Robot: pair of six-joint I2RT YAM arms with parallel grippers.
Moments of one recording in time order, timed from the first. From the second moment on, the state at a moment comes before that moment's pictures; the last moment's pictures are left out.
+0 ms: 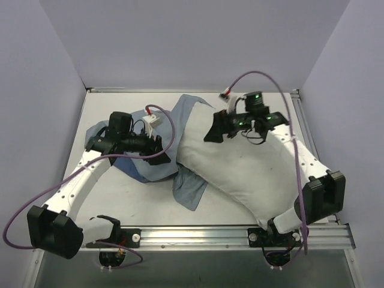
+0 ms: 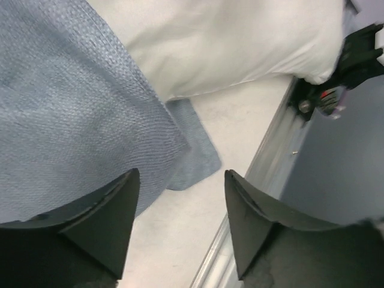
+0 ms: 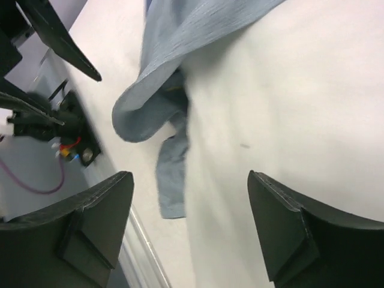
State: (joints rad) left arm -0.32 1.19 1.03 -0.60 0.80 0.05; right arm 0.41 1.53 1.26 -0.48 -0.76 0.07
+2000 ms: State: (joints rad) left arm -0.53 2.09 1.87 -0.25 0.34 -0.35; right arm 0.20 2.00 1.71 -0.45 -0.80 0.32
